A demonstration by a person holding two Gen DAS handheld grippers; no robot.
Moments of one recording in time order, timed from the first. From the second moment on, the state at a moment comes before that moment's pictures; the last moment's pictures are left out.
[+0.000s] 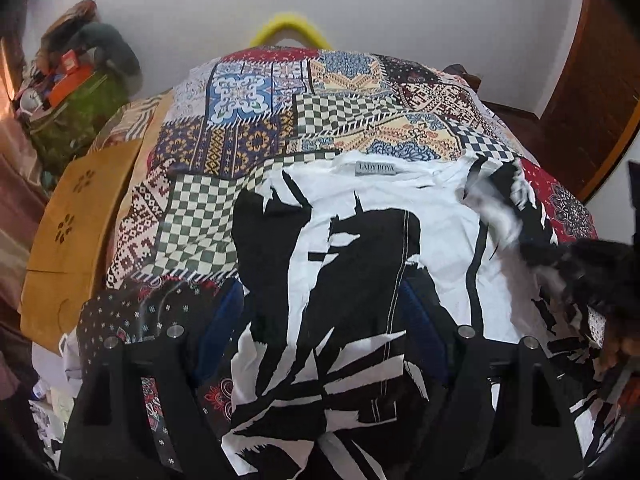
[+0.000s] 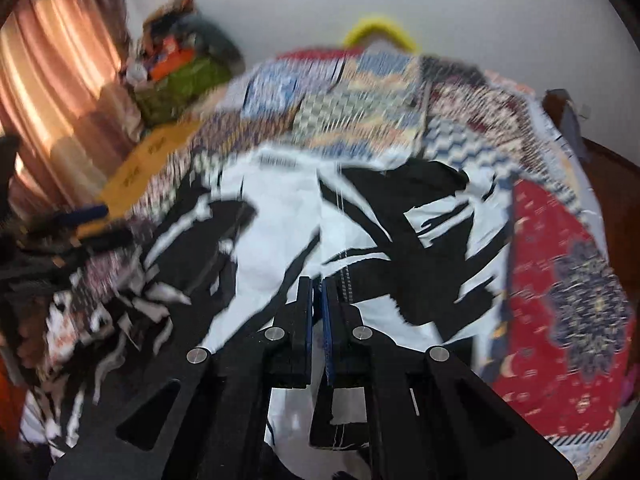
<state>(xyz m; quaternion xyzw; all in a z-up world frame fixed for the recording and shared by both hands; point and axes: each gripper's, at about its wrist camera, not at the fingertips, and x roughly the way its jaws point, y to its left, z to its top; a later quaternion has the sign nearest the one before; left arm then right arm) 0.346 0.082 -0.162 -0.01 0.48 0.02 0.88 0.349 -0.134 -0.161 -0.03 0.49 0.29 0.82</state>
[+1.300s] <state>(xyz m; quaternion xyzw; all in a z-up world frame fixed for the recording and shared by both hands) 0.386 -0.001 -0.200 0.09 0.50 -0.03 0.86 0.349 -0.223 -0.168 -0.04 0.49 0.24 0.84</state>
